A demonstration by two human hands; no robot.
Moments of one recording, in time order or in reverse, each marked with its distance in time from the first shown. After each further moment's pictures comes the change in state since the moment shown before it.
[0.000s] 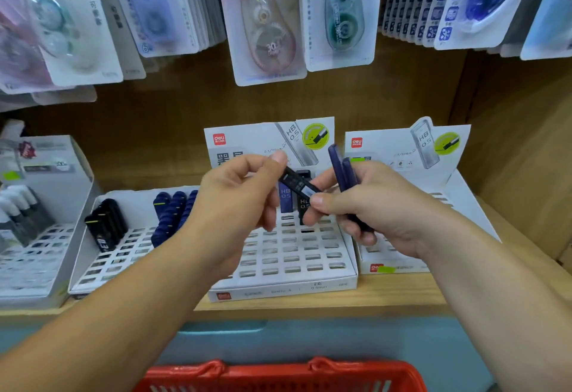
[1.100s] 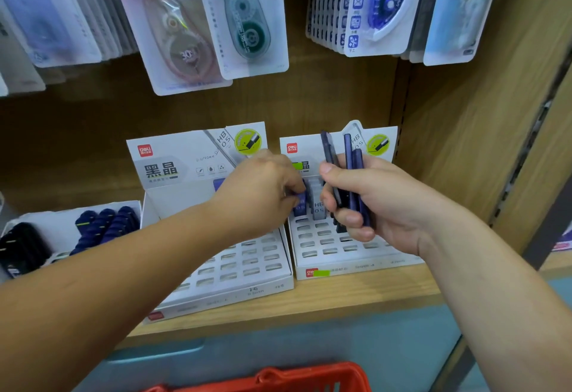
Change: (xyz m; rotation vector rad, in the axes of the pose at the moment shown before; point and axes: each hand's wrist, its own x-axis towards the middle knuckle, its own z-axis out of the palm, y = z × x) left_hand 0.057 -0.009 0.083 1.190 -0.397 0.734; right_hand -0.023 0.021 -0.073 0.290 0.096 0.028
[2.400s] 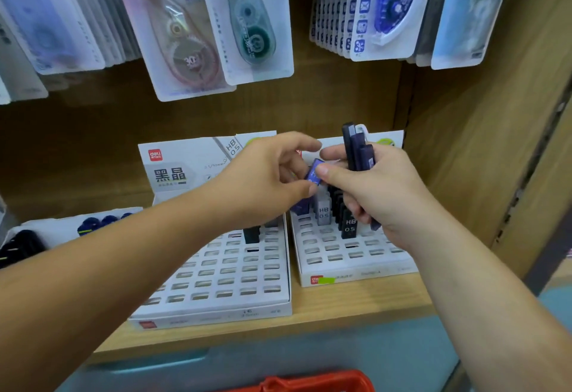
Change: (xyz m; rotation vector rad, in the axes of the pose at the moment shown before) left_hand 0.005 0.010 -0.027 -0.536 0.014 -0.169; right_hand 0.020 0.004 0.005 -0.143 0.334 -0.265
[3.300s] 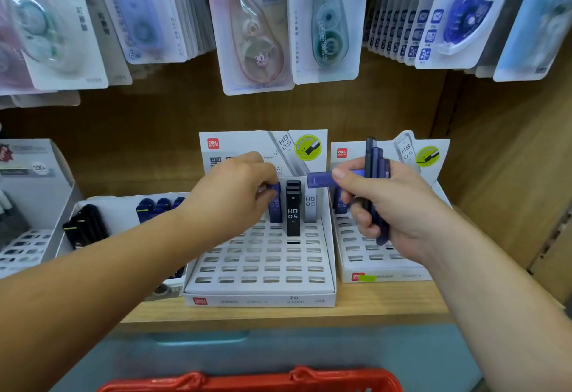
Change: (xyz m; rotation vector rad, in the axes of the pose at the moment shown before) left_hand -0.053 -0.071 -0.047 0.553 0.158 0.078; right_hand -0.012 -0.008 0.042 0.199 -0.135 0.196
